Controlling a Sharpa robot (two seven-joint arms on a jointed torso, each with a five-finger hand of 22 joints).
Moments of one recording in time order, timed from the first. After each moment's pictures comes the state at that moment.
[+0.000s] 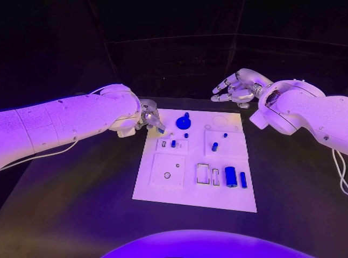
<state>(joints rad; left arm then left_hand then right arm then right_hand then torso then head) 1.32 -0.70 -0.11 1.32 -1.04 0.12 -0.50 1.12 -0.01 0.55 0.02 0.10 0.97 0.07 0.52 0.33 1.27 -0.01 1.01 0.83 1.47 -0.07 1.57 1.31 0.08 1.45 0.04 1.27 1.20 1.30 -0.72 0.02 1.40 -0.99 -0.24 -0.11 1.31 -0.01 -0.01 0.05 0.34 0.88 0.16 0.17 0.07 1.31 0.07 1.28 1.18 1.47 -0.01 1.45 1.30 0.09 1.35 0.09 1.31 1.02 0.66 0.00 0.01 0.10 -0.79</state>
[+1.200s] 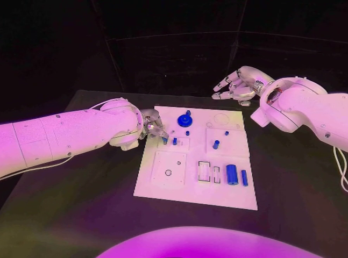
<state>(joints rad) 1.25 -0.76 -0.11 1.46 -1.05 -0.01 -0.51 1.09 -0.02 0.60 0.00 0.10 0.98 0.06 0.54 0.33 1.29 -0.02 1.02 0.84 1.46 -0.07 1.57 1.31 0.08 1.45 0.03 1.27 1.20 1.29 -0.72 0.02 1.40 -0.99 -0.24 -0.11 1.31 -0.01 -0.01 0.05 0.35 0.88 0.16 0.17 0.07 1.31 0.07 1.28 1.18 1.47 -0.01 1.45 1.30 0.09 1.35 0.09 1.31 1.02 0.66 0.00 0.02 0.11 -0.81</state>
